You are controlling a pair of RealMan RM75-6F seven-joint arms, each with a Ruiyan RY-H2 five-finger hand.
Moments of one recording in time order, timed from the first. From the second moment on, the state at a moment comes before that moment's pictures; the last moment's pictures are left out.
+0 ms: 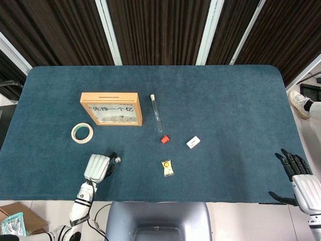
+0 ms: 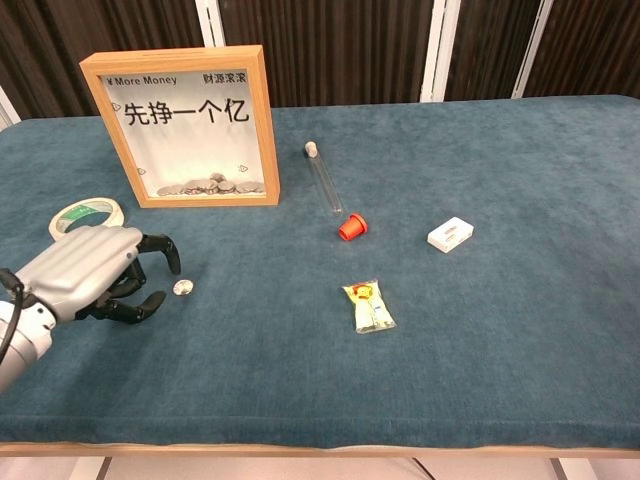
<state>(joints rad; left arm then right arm) -0.49 -1.84 -0.04 -1.13 1.33 1.28 0.31 0.01 -0.94 -0.03 -1.74 -1.60 1.48 0.10</state>
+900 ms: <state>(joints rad) -0.48 -1.87 -0.08 -1.12 1.31 1.22 0.41 0.00 -0.94 -0.03 -1.73 -1.61 1.51 0.12</state>
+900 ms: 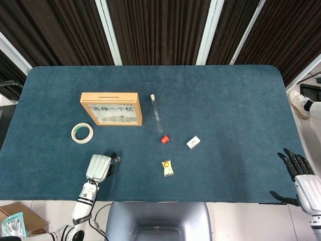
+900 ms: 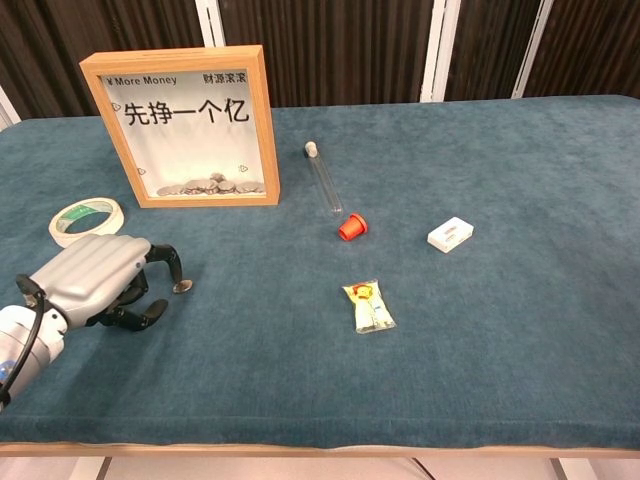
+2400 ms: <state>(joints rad) -0.50 -1.92 -0.12 -1.04 1.34 1.20 0.36 -0.01 -0.93 -0.03 -1.71 -1.61 1.53 0.16</state>
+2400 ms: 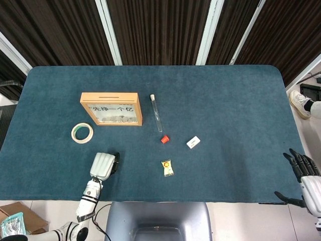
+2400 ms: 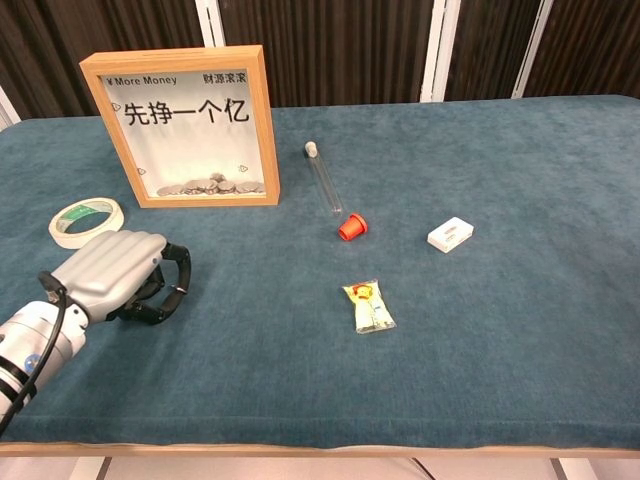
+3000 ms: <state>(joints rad) -0.50 -1.91 -0.12 -1.06 1.36 1.21 0.36 -0.01 -0.93 -0.03 -1.72 -1.60 1.52 0.15</state>
